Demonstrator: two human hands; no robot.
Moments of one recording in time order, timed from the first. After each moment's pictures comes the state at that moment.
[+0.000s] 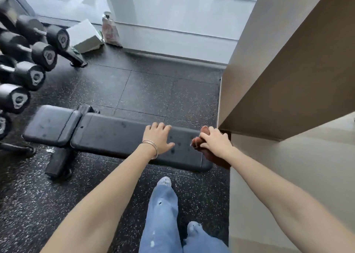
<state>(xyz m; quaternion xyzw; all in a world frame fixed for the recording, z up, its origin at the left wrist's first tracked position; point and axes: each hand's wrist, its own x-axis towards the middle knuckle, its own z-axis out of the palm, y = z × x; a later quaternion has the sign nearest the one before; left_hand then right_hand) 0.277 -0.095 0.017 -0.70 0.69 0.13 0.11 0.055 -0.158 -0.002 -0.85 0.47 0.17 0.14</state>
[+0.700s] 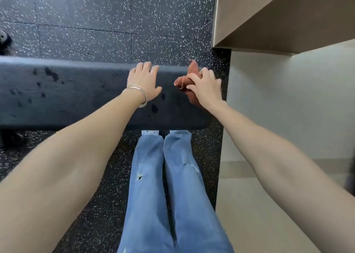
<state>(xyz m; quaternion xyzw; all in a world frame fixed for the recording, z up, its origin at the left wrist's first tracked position) 0.292 -0.260 -0.265 -0.64 0.70 0.27 0.15 0.087 -0.272 -0.255 -0.76 0.59 0.15 0.22</state>
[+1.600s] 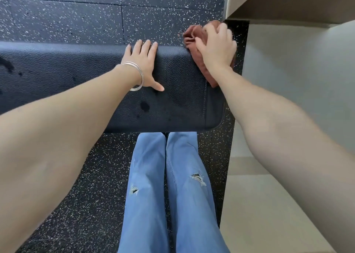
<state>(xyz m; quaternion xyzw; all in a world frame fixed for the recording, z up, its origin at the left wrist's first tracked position) 0.275 -0.292 -0.372 -0.57 0.71 0.29 0.28 0.064 -0.341 -0.397 -0.70 0.70 0.05 0.13</state>
